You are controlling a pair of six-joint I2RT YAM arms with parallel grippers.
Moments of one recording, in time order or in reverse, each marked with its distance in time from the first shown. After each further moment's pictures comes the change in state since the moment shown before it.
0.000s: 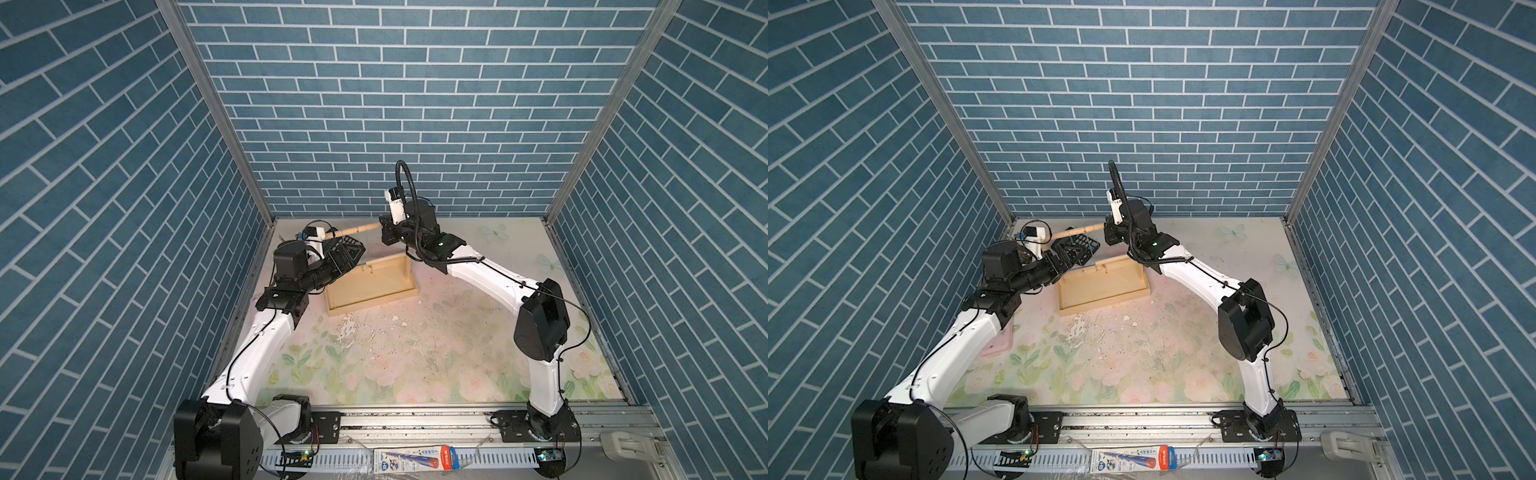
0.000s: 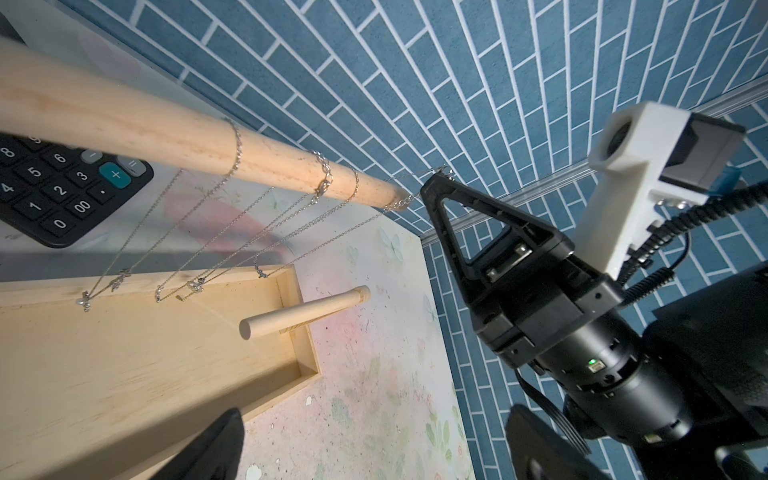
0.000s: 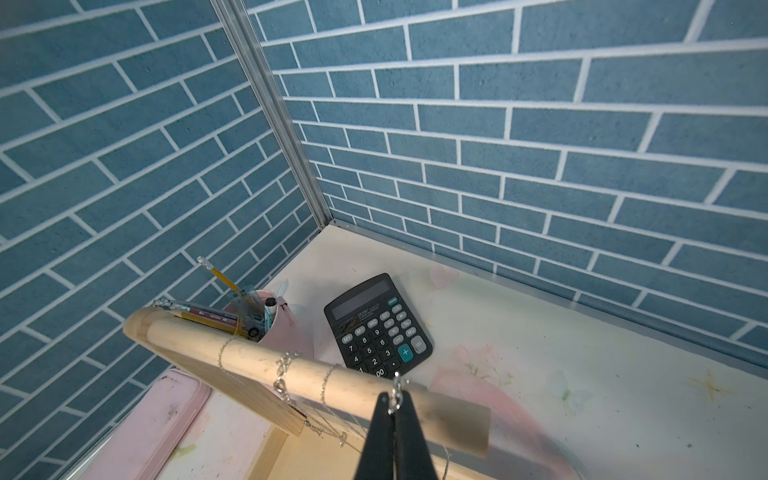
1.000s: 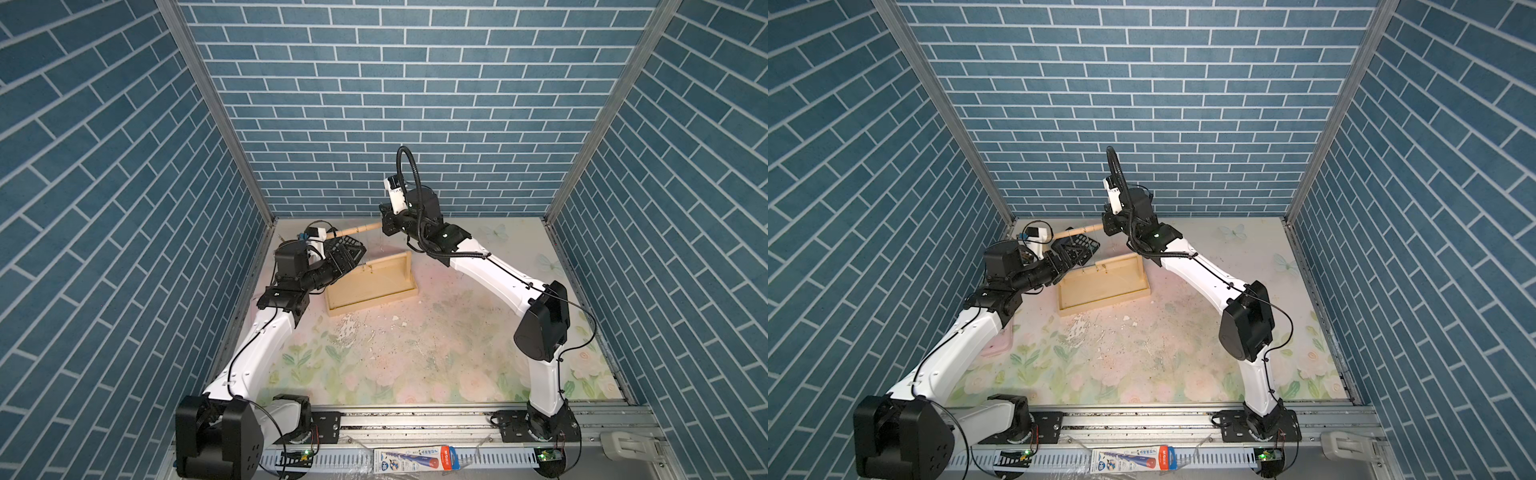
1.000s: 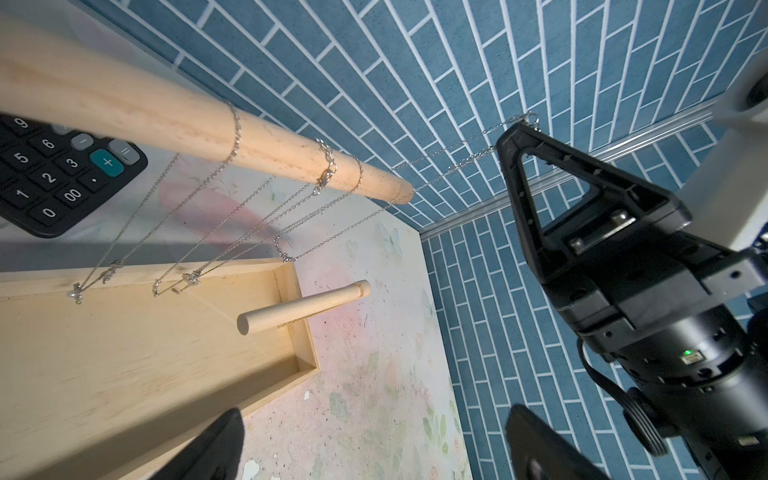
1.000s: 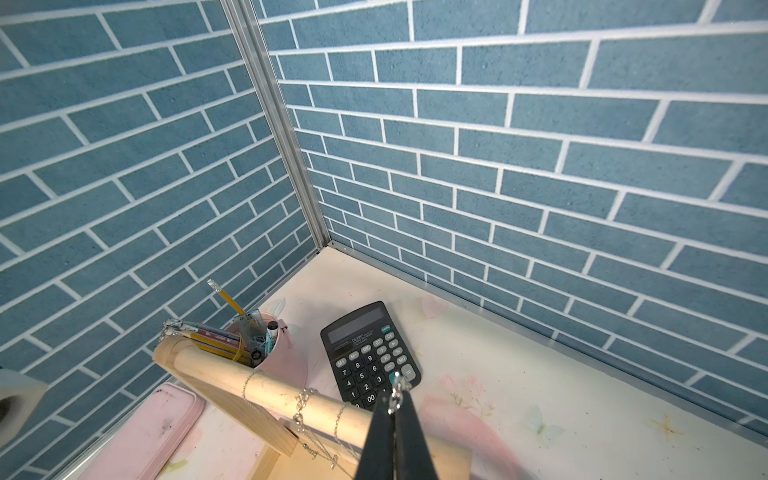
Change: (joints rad) left arm 0.000 0.018 0.000 0.001 0.017 -0.006; right arm 0.000 0.000 0.120 -0.087 0.018 -0.079
